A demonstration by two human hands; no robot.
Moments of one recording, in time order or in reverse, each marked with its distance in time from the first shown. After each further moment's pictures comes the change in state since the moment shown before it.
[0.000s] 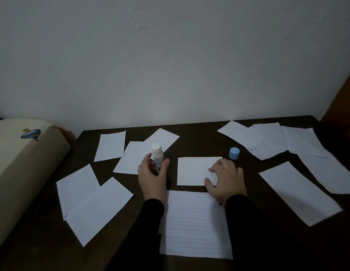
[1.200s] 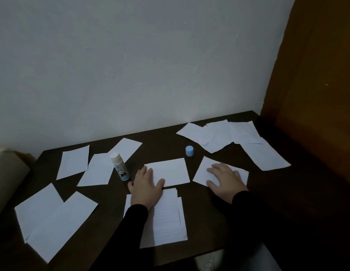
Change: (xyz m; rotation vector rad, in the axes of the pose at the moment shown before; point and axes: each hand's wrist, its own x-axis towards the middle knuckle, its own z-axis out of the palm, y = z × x) left_hand -0.040 0.003 0.042 0.825 -0.513 0.281; right_hand -0.054 0.100 -0.059 0.032 -0.241 0.193
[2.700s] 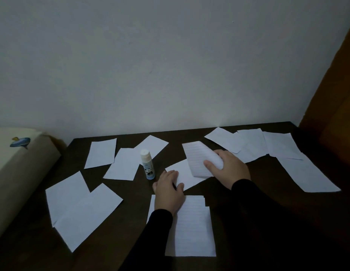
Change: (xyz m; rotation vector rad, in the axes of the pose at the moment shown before) left_hand -0.005 -0.008 -0.005 -0.310 0.095 -0.022; right_hand 0.050 -0.086 -0.017 0.232 0.227 -0.102
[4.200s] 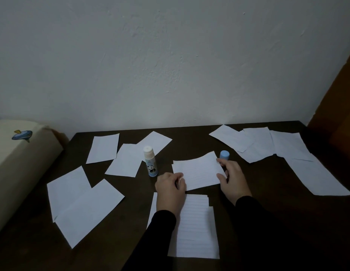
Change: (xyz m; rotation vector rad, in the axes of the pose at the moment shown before) left_hand -0.003 -0.006 0.009 -0.079 0.166 0.033; right_hand -0.015 0.023 0.042 0.316 -0.006 0.080
